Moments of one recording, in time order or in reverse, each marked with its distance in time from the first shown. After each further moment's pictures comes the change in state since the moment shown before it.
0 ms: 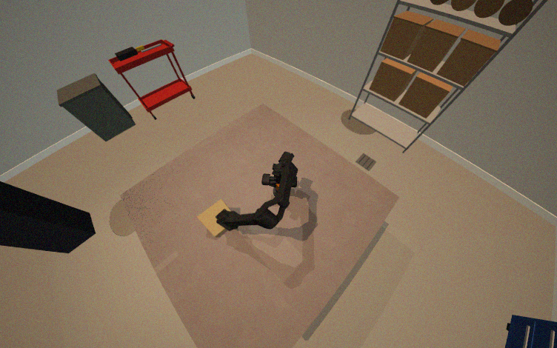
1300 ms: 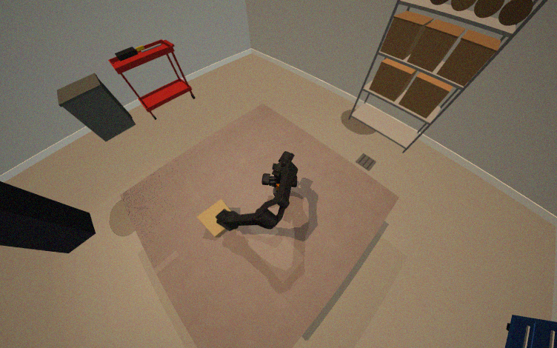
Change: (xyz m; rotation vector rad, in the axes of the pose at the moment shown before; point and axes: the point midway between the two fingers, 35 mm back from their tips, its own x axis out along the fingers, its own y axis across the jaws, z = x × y) arm -0.002 0.000 0.000 -0.002 -0.003 -0.002
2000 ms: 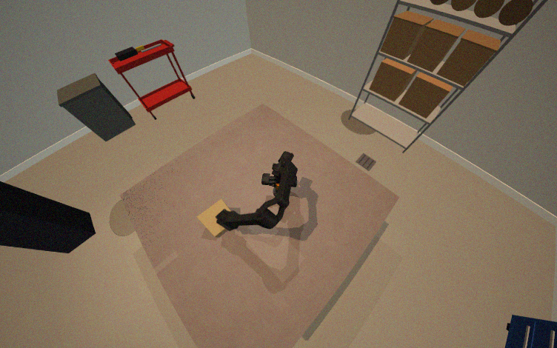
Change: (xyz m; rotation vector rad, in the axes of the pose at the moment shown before) arm 0.002 0.001 0.001 0.000 0.000 0.000
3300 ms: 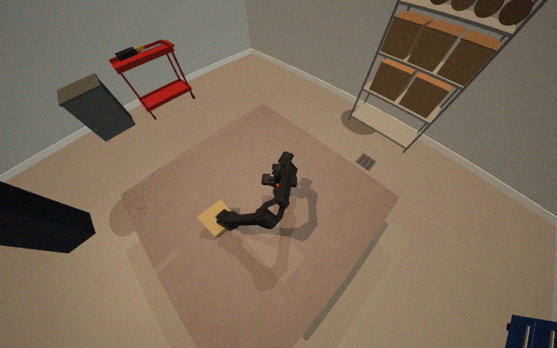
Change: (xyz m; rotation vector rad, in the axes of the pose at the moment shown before) arm 0.000 0.000 -0.002 -0.003 0.003 0.001
